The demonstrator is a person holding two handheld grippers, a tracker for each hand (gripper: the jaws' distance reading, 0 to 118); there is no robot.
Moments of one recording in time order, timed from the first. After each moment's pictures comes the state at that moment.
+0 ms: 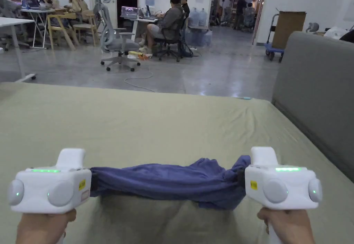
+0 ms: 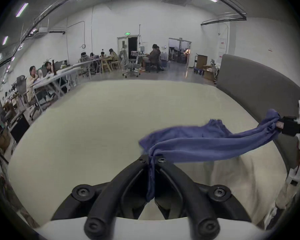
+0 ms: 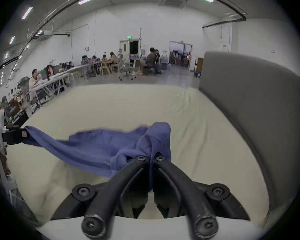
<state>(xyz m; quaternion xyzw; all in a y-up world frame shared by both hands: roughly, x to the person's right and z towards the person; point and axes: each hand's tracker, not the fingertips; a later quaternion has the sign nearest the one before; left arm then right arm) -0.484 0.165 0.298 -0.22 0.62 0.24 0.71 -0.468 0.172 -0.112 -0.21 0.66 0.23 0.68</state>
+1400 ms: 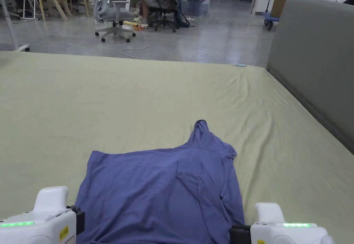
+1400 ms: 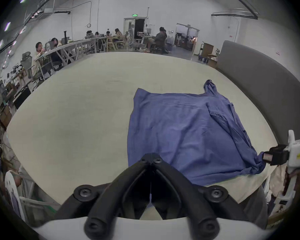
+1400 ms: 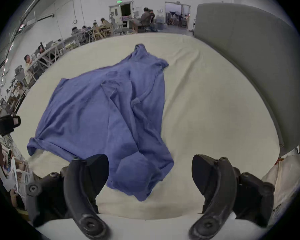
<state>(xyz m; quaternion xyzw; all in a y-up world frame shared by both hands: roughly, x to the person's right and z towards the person) -0.341 0.107 0.308 -0.24 0.62 0.30 0.68 -0.312 0.063 -0.110 -0.36 0.60 0.33 0.63</state>
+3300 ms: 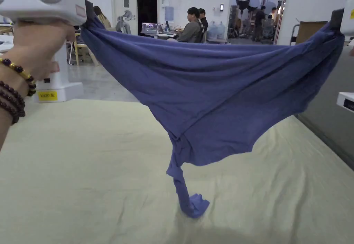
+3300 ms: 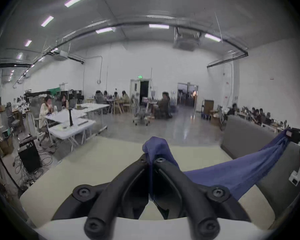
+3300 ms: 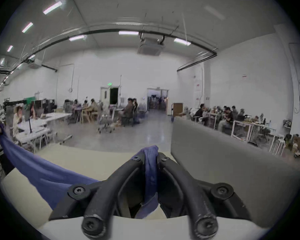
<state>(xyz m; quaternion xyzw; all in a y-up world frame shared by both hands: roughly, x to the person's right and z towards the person) -0.570 0.526 0.341 -0.03 0.70 0.08 0.71 -0.547 0.528 -0.203 -0.03 0.61 0.05 0.79</state>
